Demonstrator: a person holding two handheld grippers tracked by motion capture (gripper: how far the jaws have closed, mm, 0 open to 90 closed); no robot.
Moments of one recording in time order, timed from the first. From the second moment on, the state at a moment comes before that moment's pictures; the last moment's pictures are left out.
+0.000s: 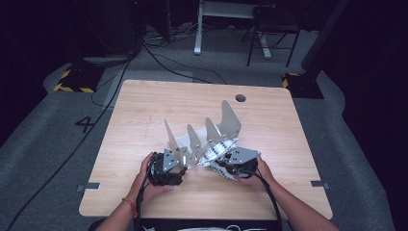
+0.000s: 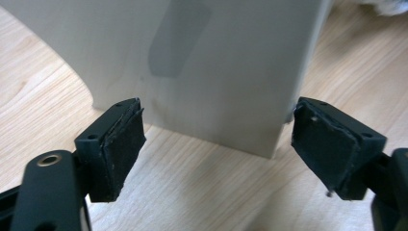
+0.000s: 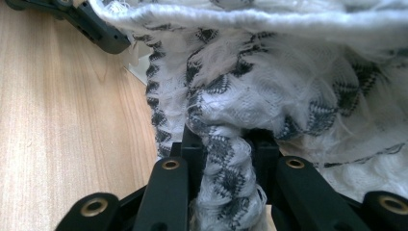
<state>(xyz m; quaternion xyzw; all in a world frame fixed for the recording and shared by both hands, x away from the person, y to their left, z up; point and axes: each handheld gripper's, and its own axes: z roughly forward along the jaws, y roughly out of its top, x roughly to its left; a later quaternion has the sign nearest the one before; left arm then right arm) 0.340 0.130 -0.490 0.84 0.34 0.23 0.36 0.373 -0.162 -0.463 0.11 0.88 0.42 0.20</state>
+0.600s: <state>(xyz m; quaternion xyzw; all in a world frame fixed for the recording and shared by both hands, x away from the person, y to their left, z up) 0.347 0.132 -0.501 0.86 0.34 0.22 0.32 0.357 -0.132 -0.417 0.06 0.86 0.45 0.24</state>
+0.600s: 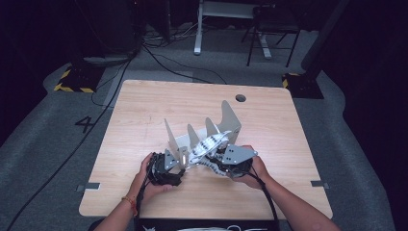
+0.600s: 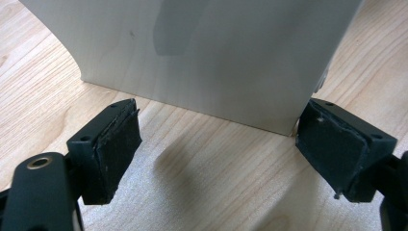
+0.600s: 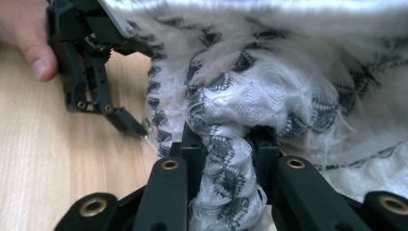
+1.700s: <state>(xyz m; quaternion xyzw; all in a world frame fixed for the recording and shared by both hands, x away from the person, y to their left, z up) 0.348 0.135 -0.500 0.85 0.35 0.20 0.33 0.371 -0.136 -0.443 0.10 0.87 0.43 0.23</state>
